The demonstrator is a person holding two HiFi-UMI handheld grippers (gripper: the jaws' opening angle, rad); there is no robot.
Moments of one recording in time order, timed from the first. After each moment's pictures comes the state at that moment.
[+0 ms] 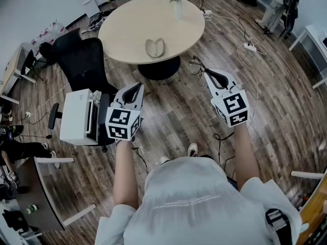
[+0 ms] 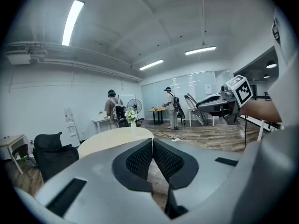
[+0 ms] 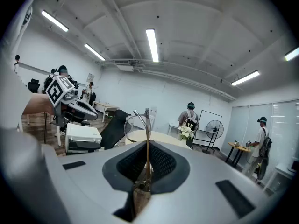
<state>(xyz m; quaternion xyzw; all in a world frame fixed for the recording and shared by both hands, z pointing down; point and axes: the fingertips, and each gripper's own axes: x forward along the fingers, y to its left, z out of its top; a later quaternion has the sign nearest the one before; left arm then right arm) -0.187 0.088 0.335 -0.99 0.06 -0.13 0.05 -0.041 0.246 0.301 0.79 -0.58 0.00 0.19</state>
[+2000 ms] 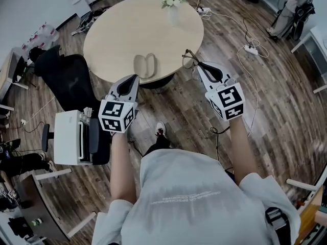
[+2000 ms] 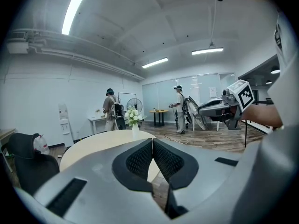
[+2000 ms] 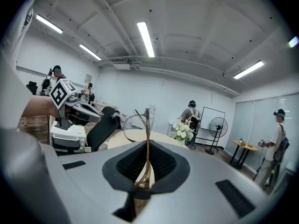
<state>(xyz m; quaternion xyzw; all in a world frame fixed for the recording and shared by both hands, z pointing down) 0.017 -0.027 0.350 -0.99 0.05 -0.13 0.02 0.149 0.129 0.318 0.78 -0.59 0.02 0.19</state>
